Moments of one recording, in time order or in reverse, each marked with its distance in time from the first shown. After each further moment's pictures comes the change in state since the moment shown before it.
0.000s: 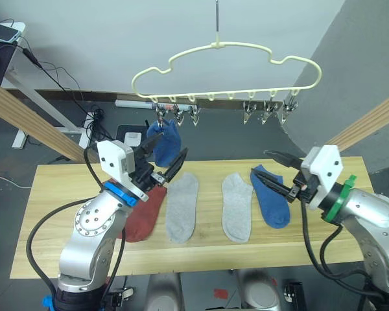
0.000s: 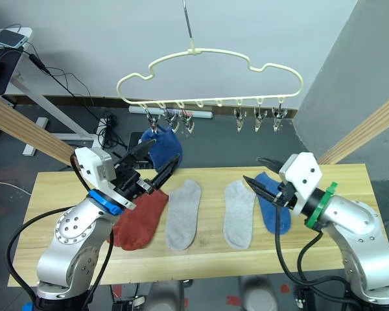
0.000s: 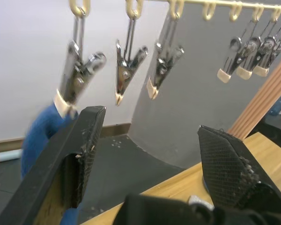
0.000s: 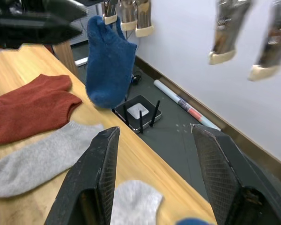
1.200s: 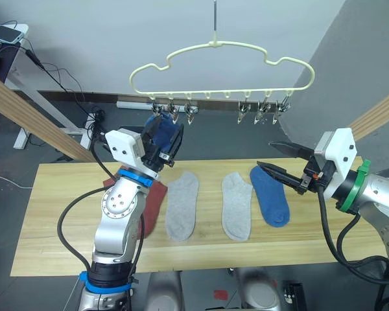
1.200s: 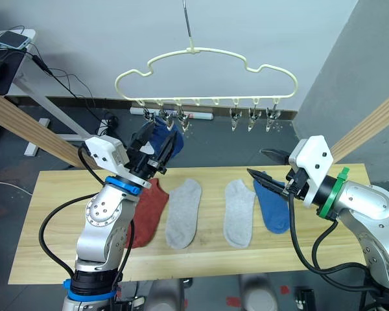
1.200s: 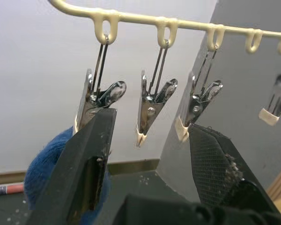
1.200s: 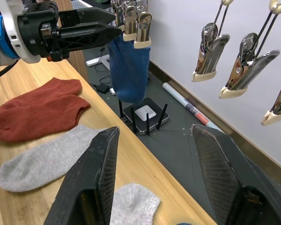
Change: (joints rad) left arm -0.163 -0.145 -0.023 0.256 0.143 -0.197 0.115; right arm -0.105 -0.151 -0.013 0.061 0.170 0.019 -0.029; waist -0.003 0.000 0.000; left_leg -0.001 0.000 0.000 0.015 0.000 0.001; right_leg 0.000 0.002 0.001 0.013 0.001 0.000
